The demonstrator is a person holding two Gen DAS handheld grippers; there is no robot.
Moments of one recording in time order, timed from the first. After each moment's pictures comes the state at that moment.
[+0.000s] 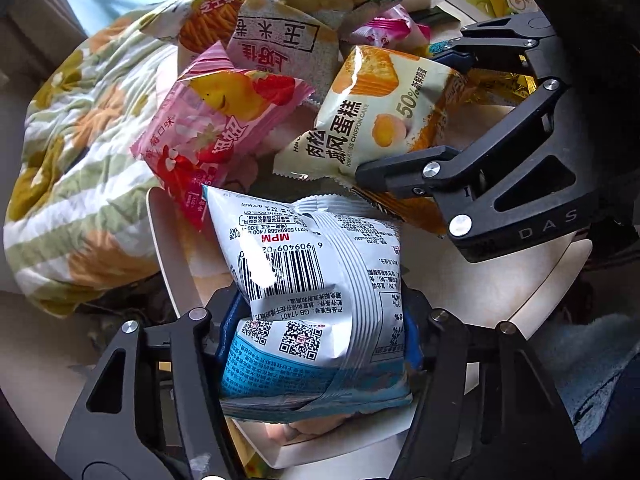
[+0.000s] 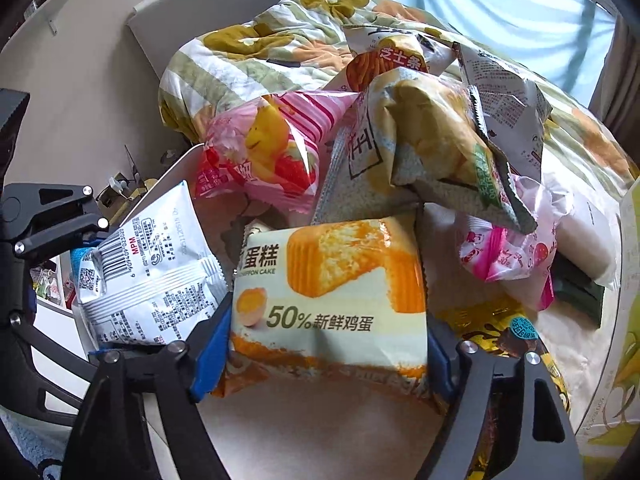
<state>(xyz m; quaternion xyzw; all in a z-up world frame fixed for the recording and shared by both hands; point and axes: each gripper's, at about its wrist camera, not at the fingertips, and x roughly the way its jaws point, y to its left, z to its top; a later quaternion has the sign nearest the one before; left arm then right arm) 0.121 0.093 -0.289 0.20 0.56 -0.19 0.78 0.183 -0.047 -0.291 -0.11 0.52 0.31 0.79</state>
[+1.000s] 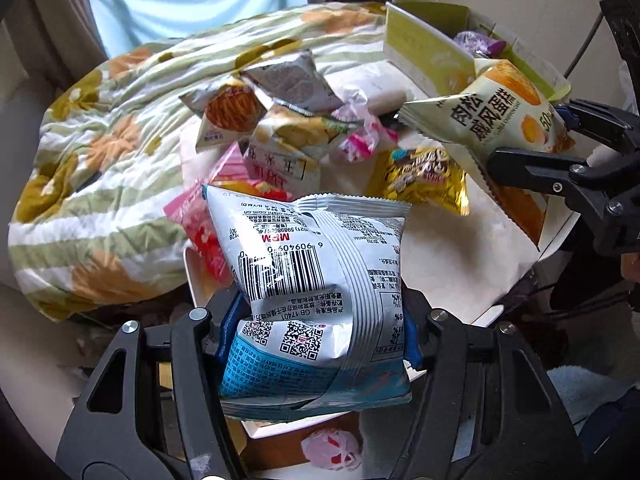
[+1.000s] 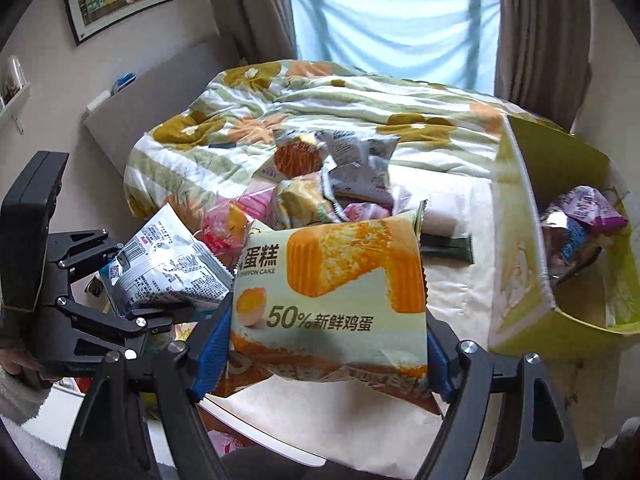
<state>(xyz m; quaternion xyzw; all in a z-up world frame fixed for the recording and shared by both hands) 0.112 0.073 -0.187 0.13 0.50 -0.20 0.83 0.115 -0.153 -0.161 -0.01 0.45 0.18 0.87</state>
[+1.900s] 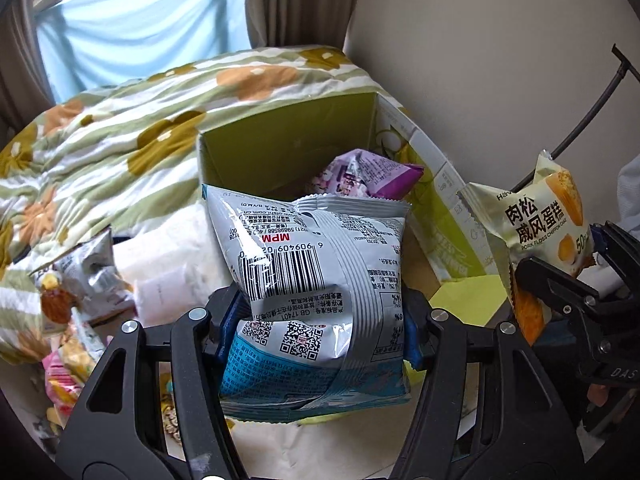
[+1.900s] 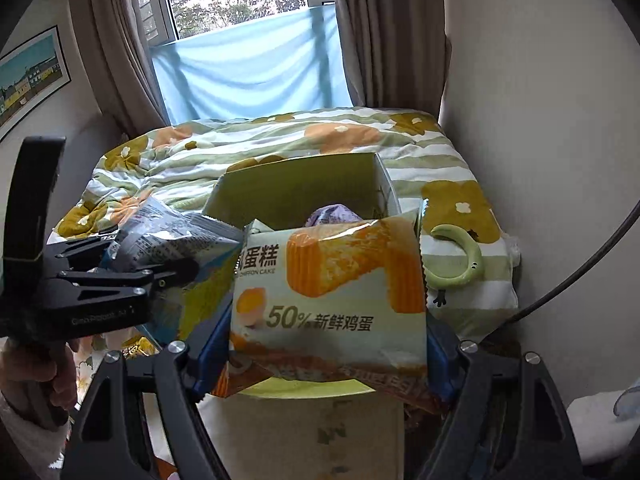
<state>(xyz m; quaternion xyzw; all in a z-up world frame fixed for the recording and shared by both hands) 0.234 -0.268 -0.138 0.07 0.48 -0.24 0.84 0.157 -0.460 -0.094 0.05 0.43 0.02 0.90</state>
